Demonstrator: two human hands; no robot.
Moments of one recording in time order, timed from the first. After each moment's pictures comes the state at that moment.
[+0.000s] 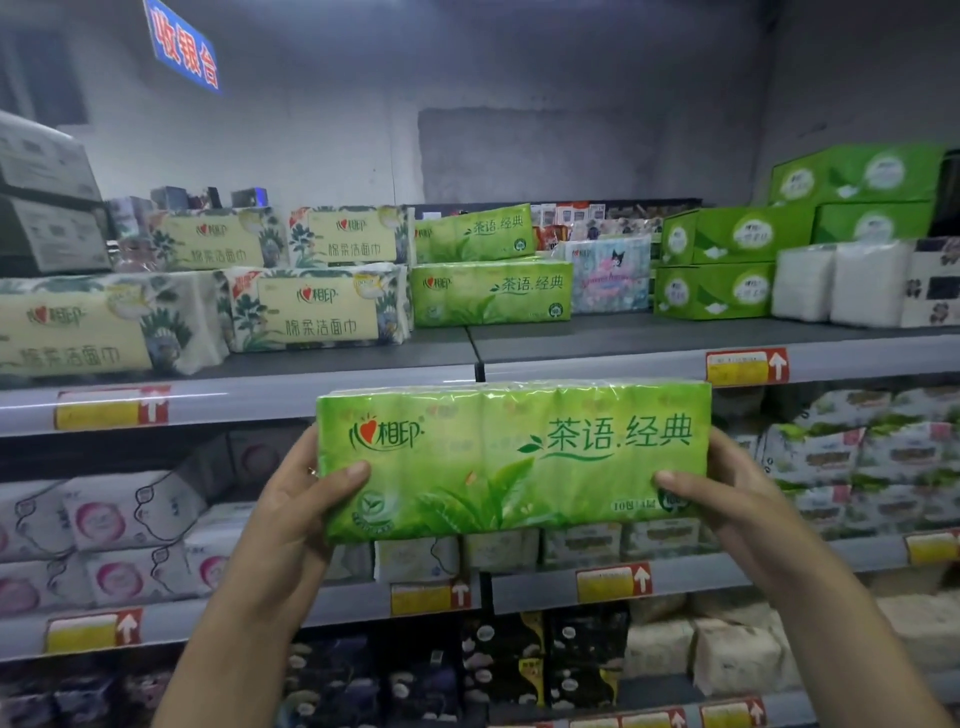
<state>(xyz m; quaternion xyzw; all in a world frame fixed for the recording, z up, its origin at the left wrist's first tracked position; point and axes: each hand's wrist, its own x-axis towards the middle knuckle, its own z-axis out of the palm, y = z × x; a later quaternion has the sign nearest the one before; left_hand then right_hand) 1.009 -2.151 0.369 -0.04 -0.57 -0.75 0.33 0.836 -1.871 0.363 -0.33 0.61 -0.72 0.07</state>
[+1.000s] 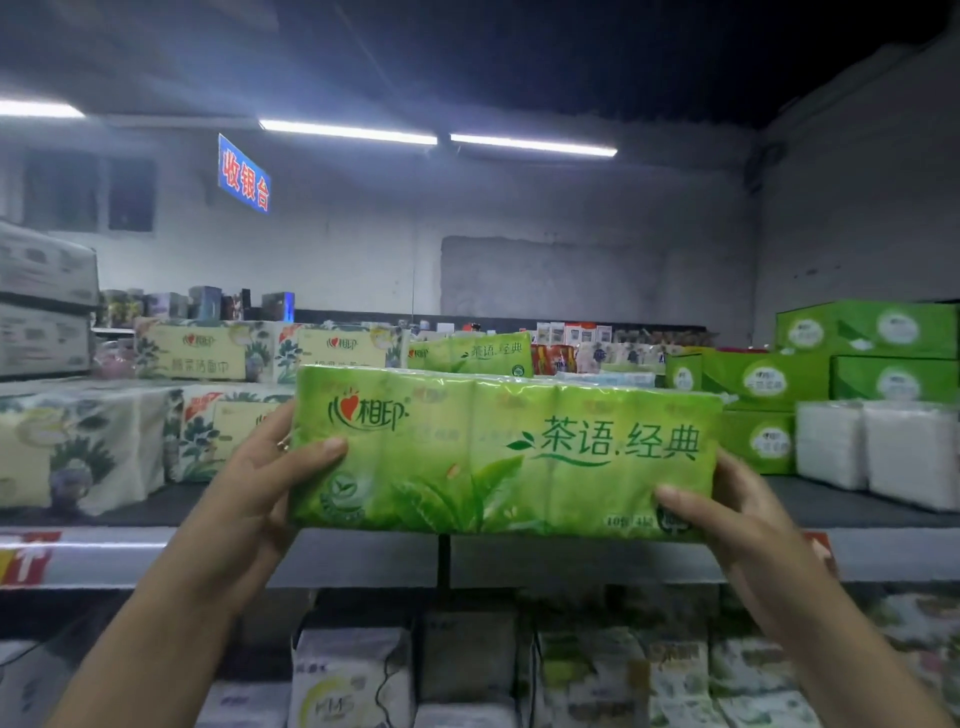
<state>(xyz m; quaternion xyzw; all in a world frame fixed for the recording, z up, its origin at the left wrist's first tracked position) 0.924 -2.176 0.475 -0.11 -0.61 -0.68 0.38 0.737 -1.895 0.455 -0.40 0.59 -0.70 -0.03</state>
